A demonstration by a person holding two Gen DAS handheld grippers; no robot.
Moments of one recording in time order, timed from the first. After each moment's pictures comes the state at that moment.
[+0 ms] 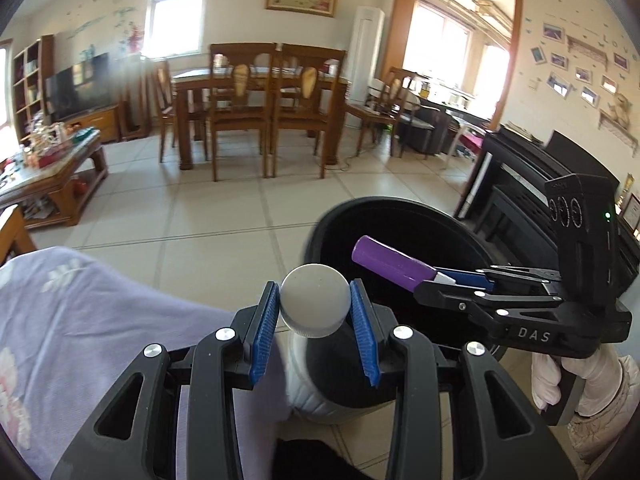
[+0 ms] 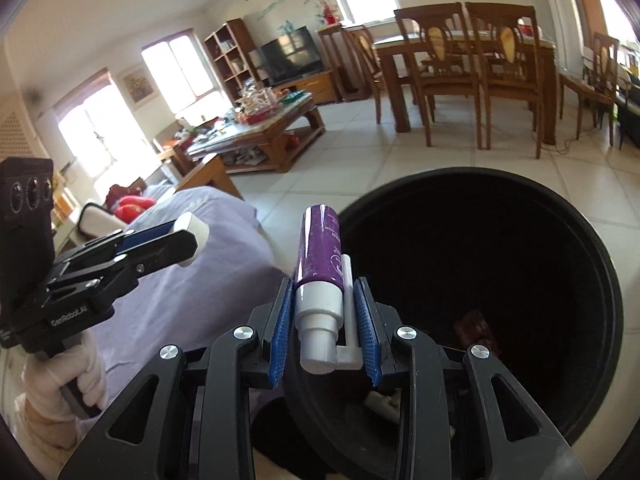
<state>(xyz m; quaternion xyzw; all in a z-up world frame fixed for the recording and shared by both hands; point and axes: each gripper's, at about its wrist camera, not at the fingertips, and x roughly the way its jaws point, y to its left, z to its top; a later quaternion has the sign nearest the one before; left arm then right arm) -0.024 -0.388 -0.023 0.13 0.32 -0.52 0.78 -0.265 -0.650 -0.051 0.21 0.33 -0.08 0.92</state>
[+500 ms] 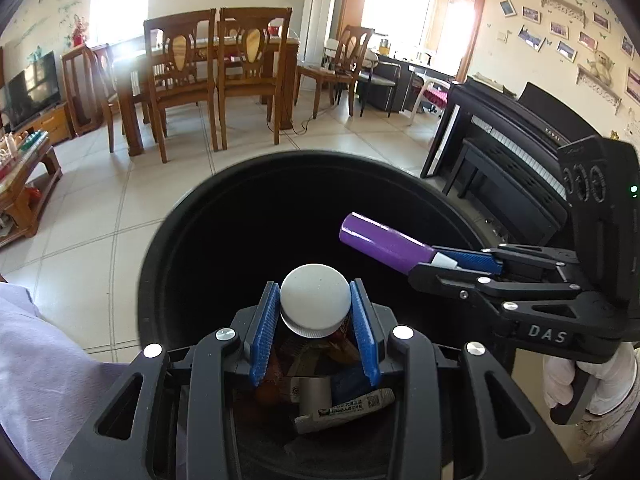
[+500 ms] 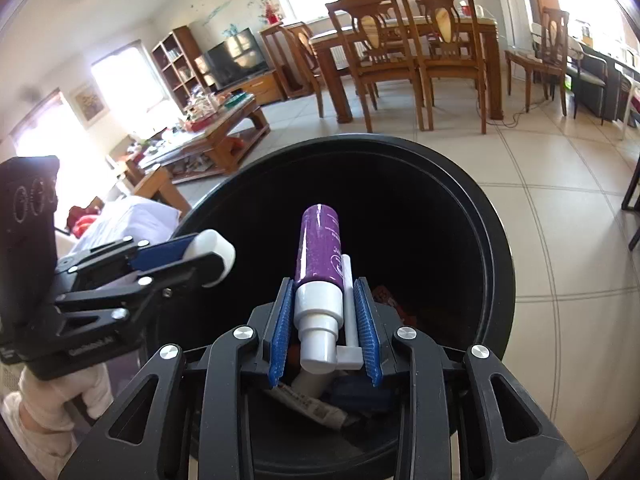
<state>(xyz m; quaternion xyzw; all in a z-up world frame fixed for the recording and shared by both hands) -0.060 -0.485 -0.081 0.19 0.35 -0.56 0.73 -0.334 -0.735 -0.098 0.23 0.35 -0.15 0.90</state>
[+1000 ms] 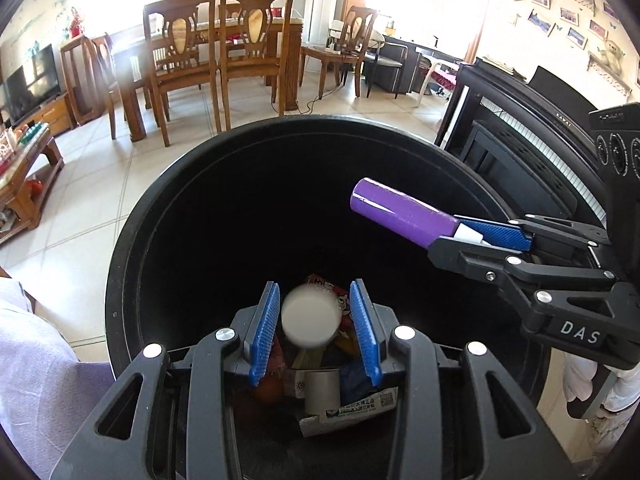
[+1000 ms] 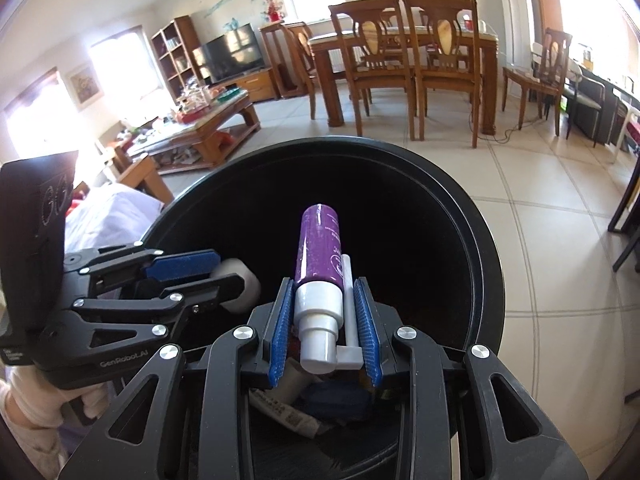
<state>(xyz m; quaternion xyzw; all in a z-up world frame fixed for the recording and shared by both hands) -0.060 -0.498 -0.098 0.21 0.37 -0.54 0.72 -0.313 -0.726 -0.096 0.18 0.36 -0.17 0.90</state>
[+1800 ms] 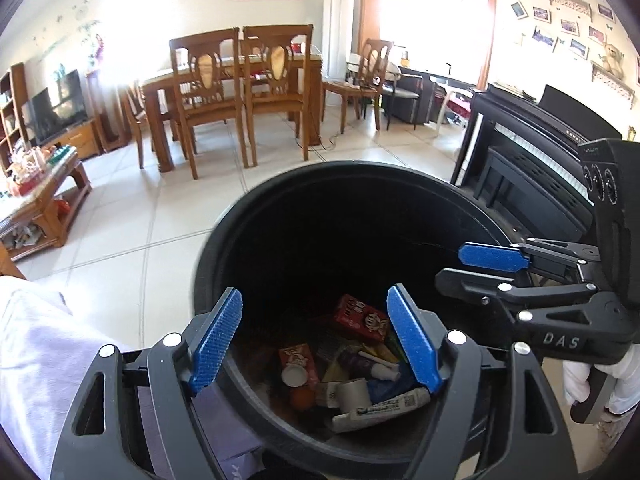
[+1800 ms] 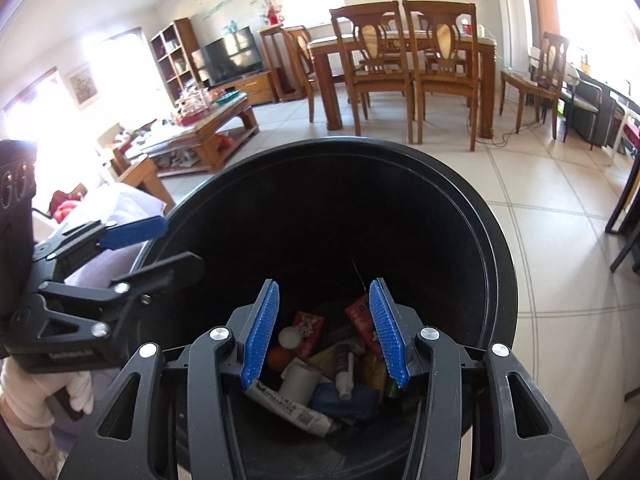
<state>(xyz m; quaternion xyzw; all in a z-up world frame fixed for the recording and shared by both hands) -0.060 -0.459 -0.070 0.19 0.31 -0.52 0.77 -0.299 -0.712 -0.090 0.18 0.35 -0.17 0.90</state>
